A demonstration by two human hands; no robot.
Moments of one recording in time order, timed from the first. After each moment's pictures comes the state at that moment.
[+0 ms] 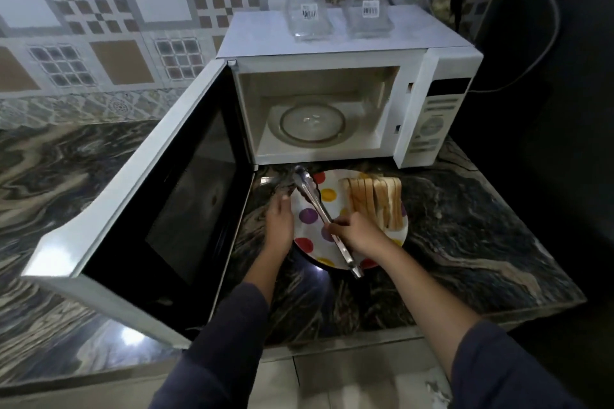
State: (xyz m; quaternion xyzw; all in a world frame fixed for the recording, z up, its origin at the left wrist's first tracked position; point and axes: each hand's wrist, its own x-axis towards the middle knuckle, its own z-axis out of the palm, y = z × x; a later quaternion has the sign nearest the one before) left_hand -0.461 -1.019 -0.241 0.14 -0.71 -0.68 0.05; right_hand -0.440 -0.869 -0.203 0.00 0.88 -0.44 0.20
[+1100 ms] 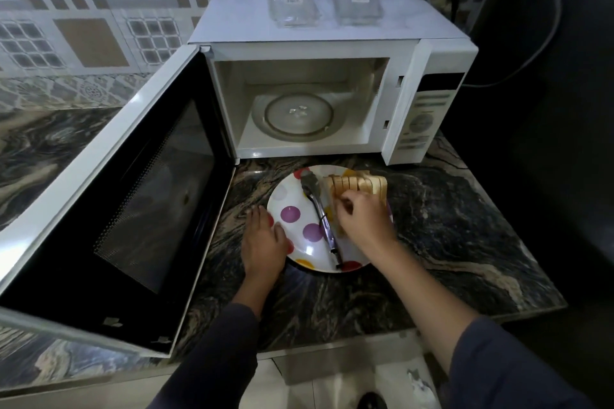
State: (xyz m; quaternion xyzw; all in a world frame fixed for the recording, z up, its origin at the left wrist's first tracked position) left_hand -0.445 -1.011 -0.281 0.12 -0.94 -0.31 0.06; right_hand -0.456 -0.838 -0.203 -0.02 0.95 -0.30 -0.08
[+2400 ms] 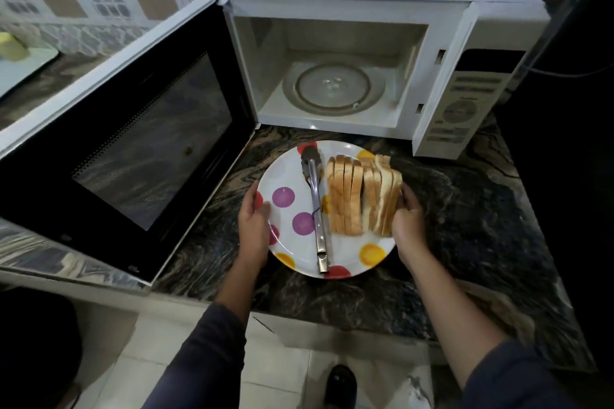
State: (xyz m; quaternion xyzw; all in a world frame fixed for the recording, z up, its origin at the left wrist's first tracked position) left_hand -0.411 -0.973 -0.254 0.30 -0.61 -0.72 0.17; right_hand -0.477 -0.768 -0.251 0.16 0.71 -0.68 0.02
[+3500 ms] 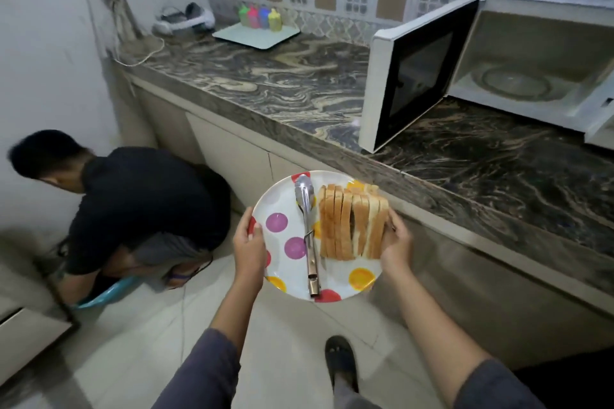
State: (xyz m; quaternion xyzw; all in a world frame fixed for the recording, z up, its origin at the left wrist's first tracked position) left_hand 0.068 -1.088 -0.253 0.46 -0.55 -0.60 0.36; right_hand -0.081 -0.940 -0.266 -0.04 0.68 -0.71 0.15
